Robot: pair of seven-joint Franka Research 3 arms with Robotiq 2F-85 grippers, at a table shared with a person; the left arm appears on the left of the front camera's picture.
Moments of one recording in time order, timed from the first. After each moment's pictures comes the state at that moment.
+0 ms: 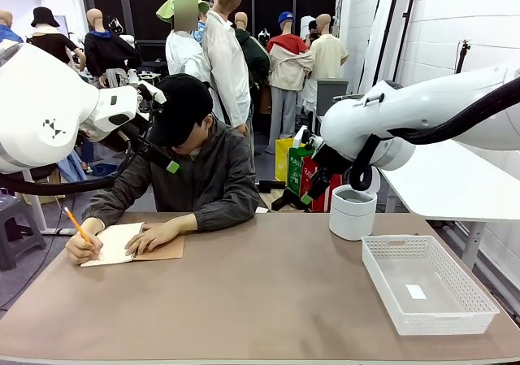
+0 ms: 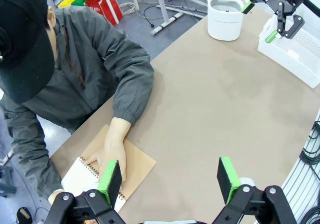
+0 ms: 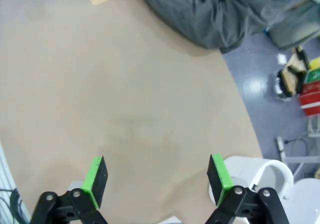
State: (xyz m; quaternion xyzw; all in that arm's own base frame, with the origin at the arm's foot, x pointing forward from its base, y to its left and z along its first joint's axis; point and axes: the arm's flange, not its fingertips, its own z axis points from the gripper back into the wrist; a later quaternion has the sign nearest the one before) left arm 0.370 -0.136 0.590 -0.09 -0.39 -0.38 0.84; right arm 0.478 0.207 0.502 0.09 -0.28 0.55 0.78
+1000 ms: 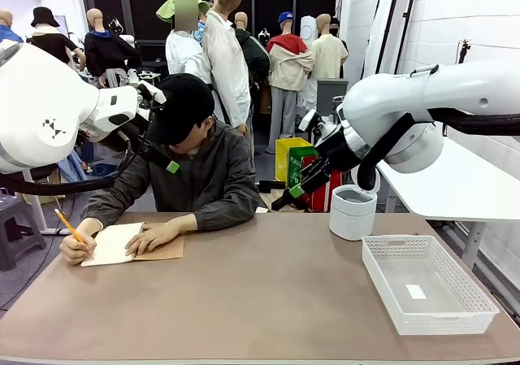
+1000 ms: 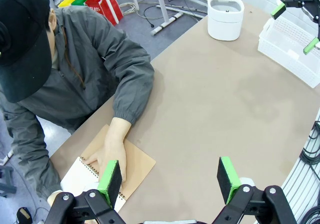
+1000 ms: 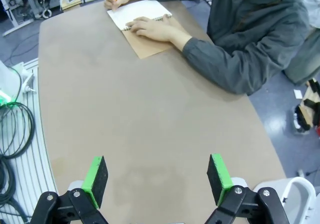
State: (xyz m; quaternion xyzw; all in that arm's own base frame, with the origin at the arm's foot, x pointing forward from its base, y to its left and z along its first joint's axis) left arm 0.370 -0.136 0.590 -0.09 -0.39 -0.38 0.84; right arm 0.403 0.208 0.531 0.19 -0.35 0.53 0.75
